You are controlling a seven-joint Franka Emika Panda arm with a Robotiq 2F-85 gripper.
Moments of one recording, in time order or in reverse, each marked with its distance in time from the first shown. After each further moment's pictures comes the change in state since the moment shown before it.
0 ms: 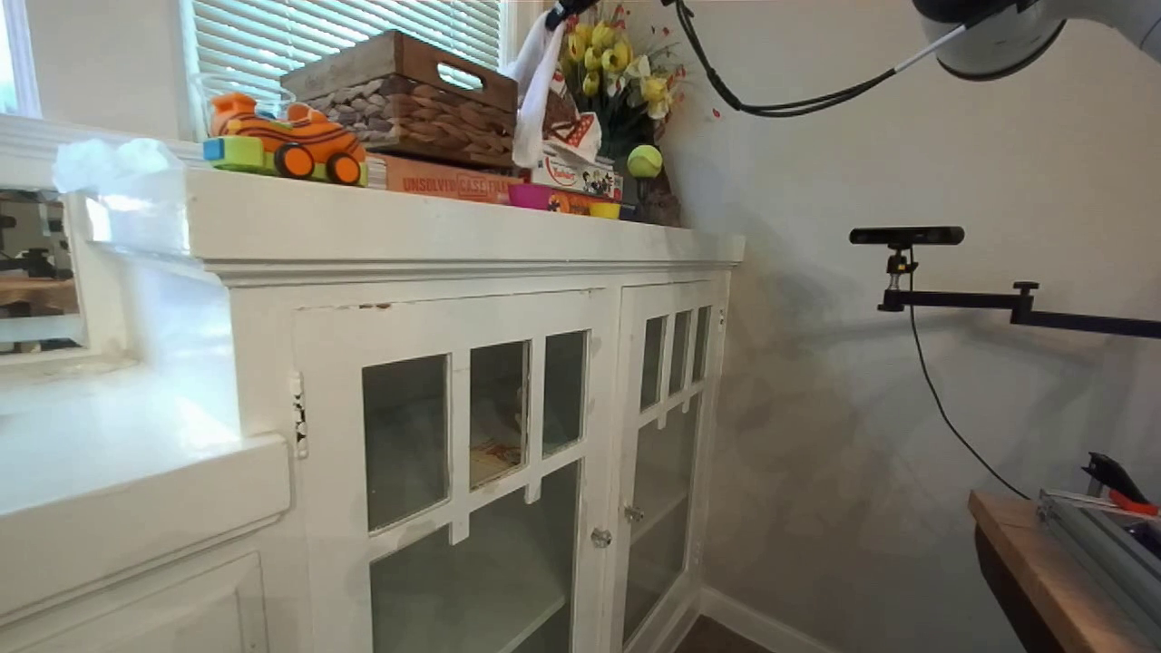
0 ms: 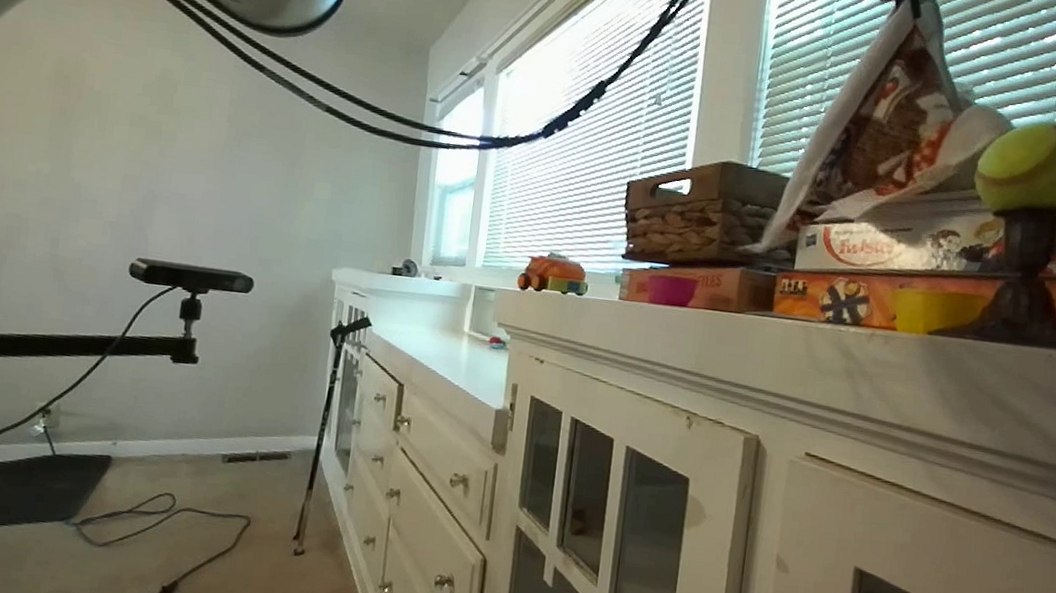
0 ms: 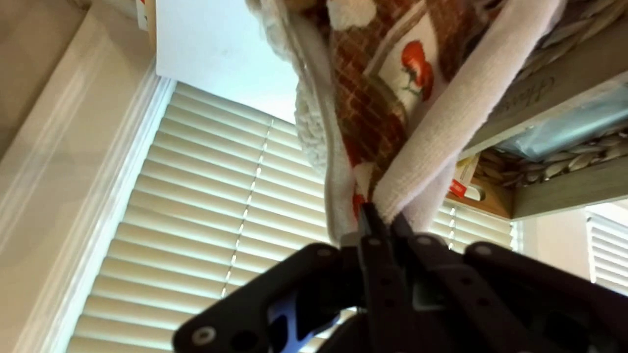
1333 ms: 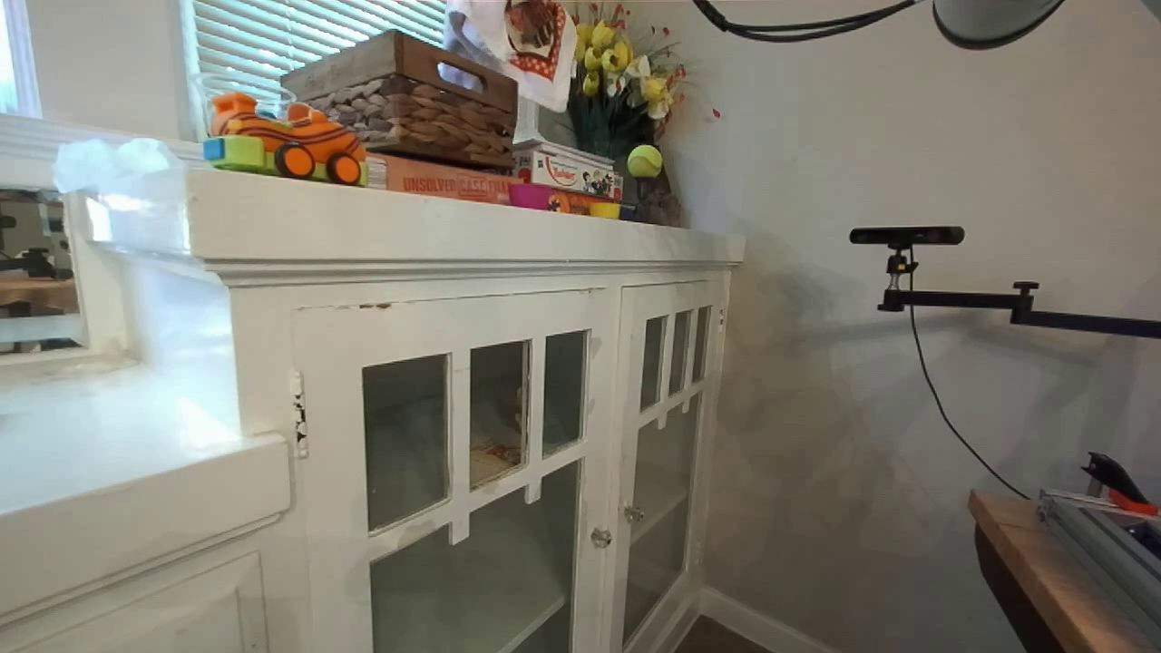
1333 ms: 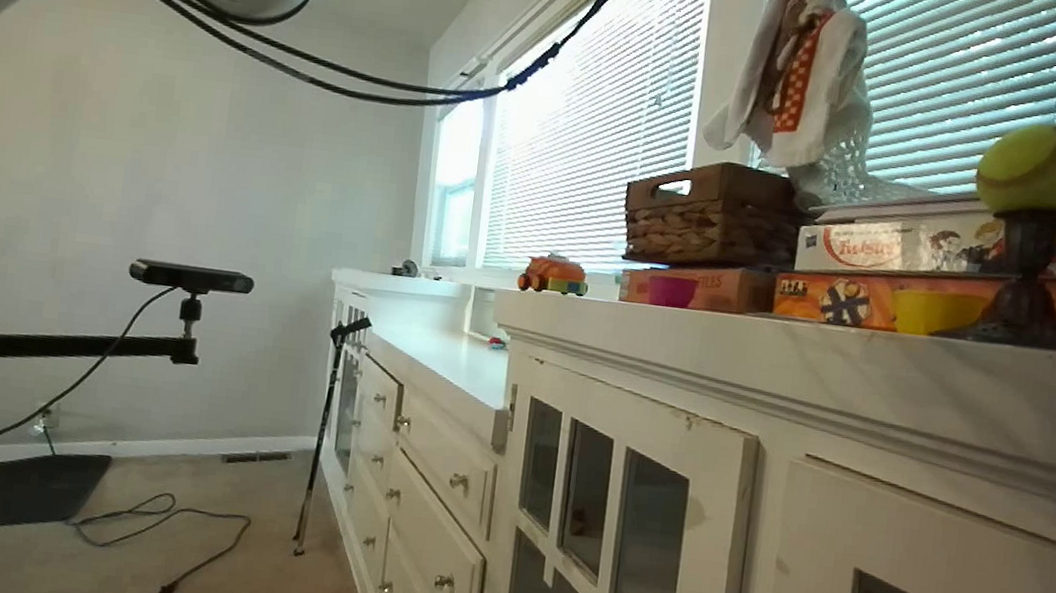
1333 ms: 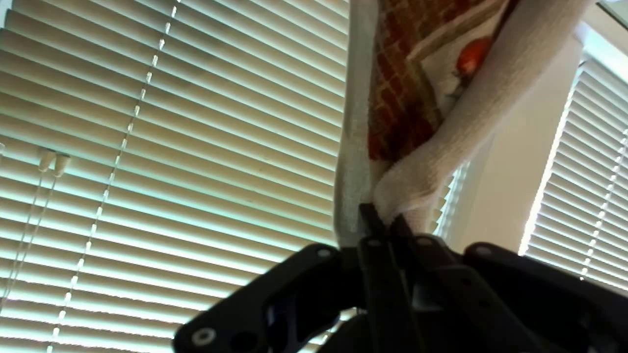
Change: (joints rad) arm 0.152 -0.069 0.024 0.001 0.000 0.290 -0.021
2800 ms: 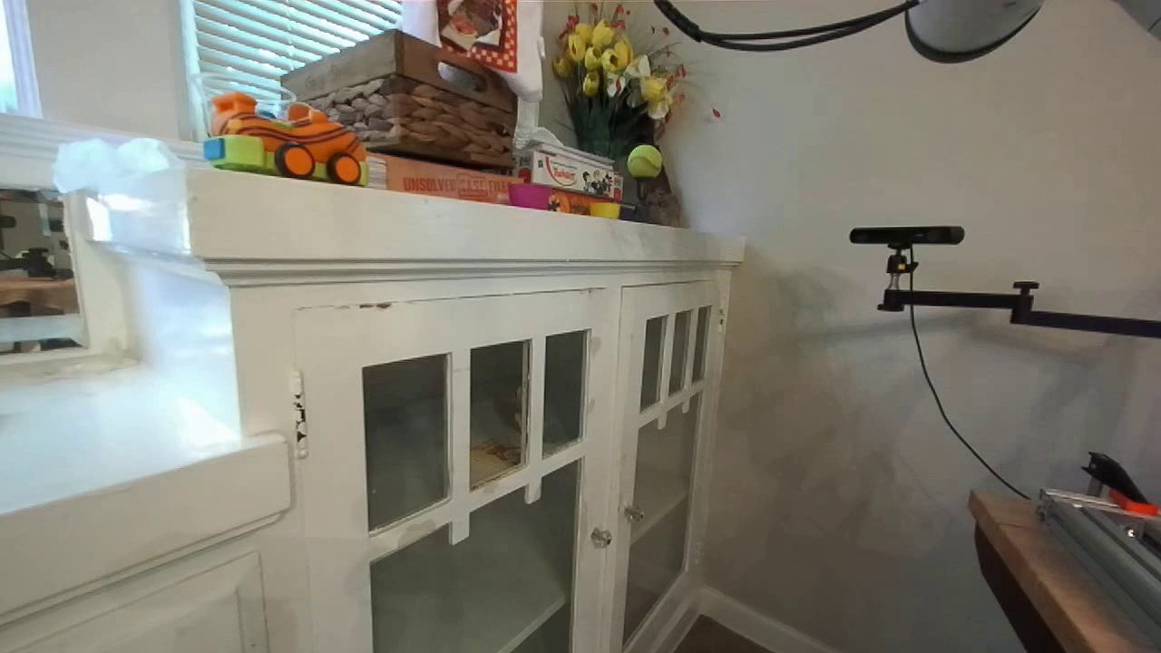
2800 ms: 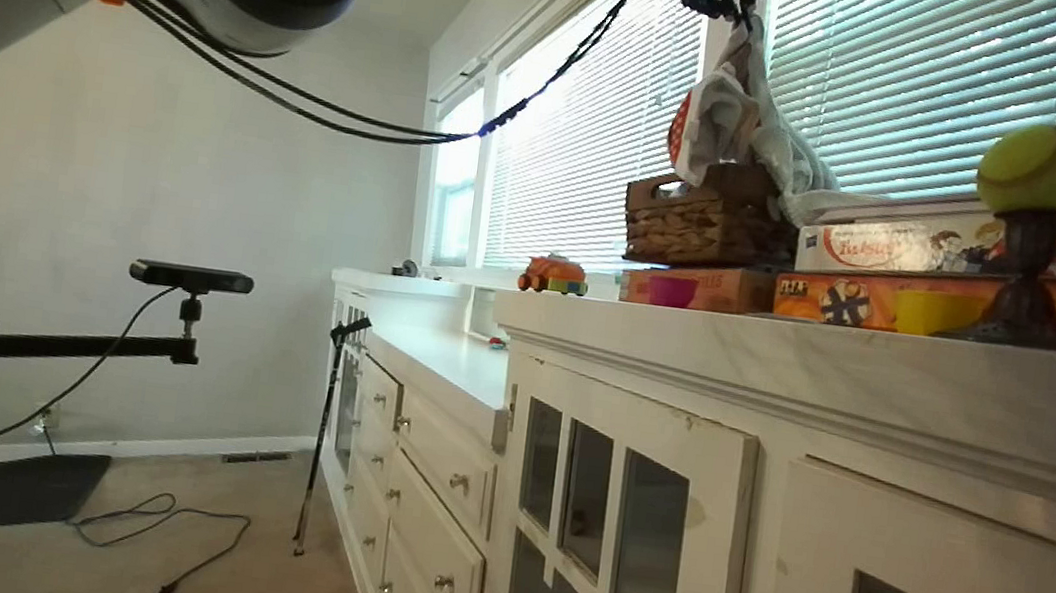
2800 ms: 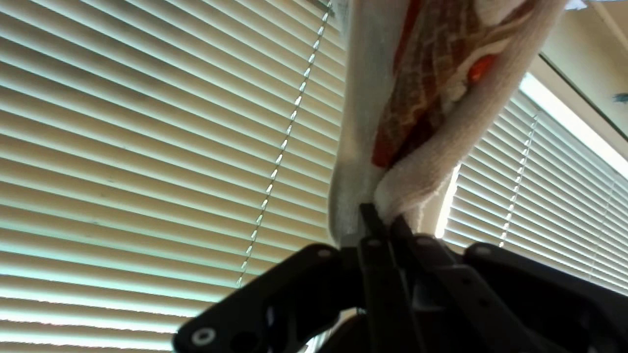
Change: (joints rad) arm 0.106 0.067 0.038 -0.015 -0.001 0.009 -0.036
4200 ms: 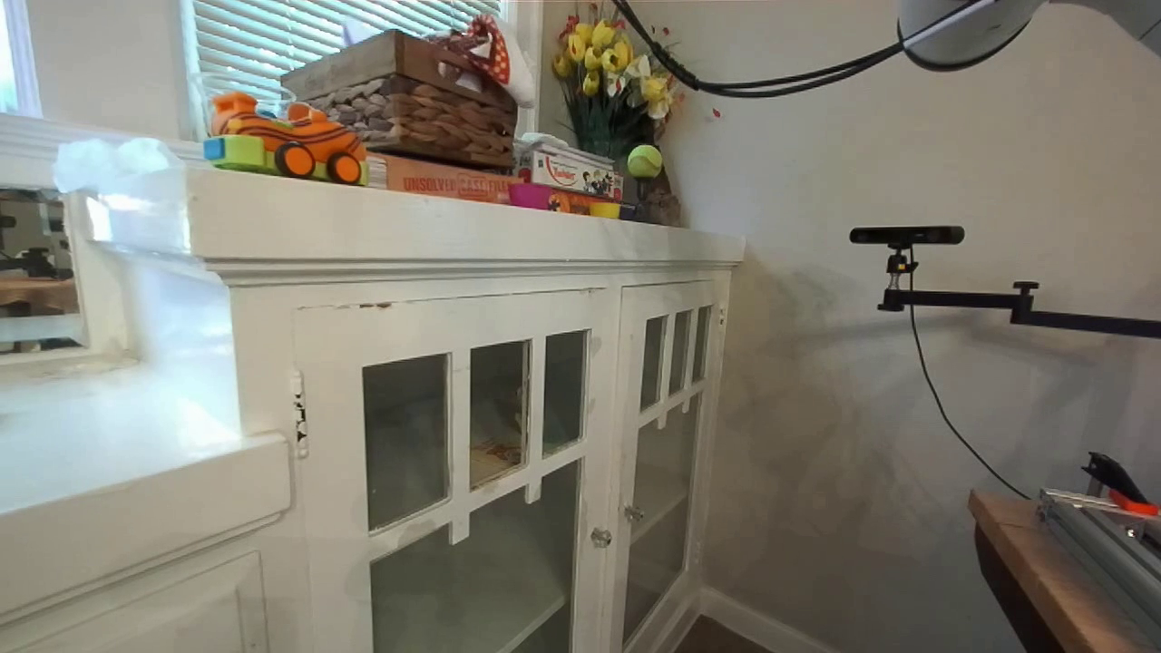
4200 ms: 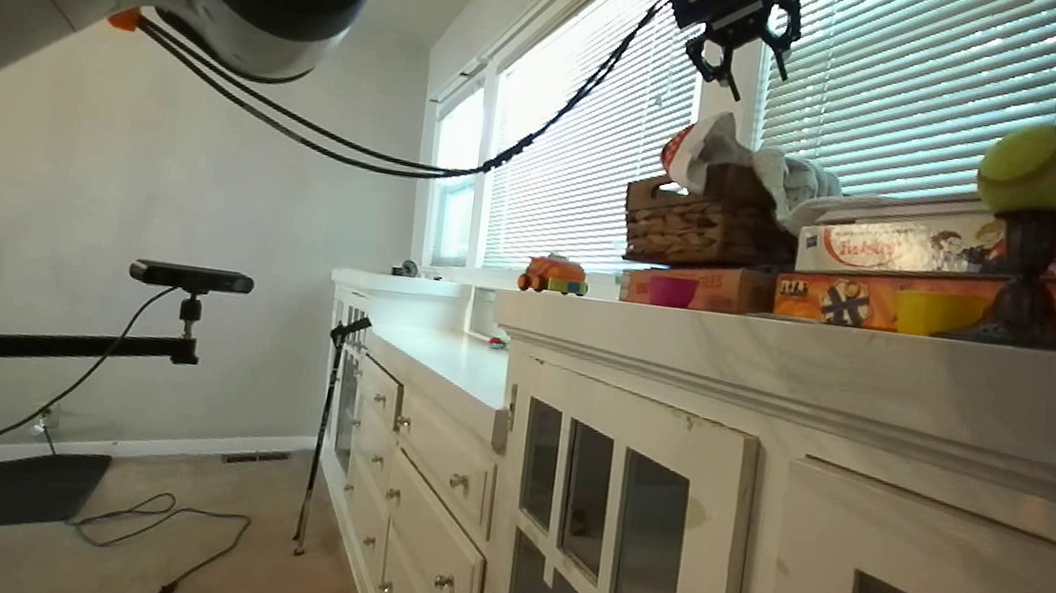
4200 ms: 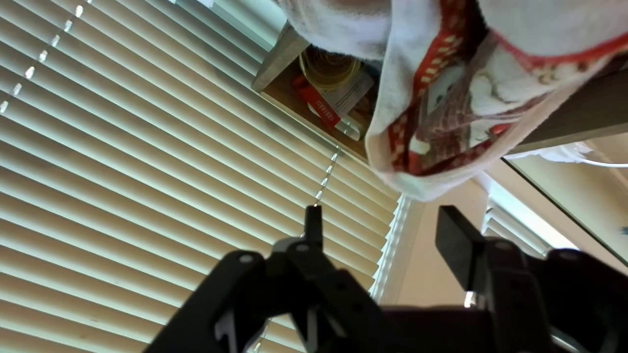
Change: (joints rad) arm 0.040 0.041 -0.132 0.001 -0.116 -0.151 0.045
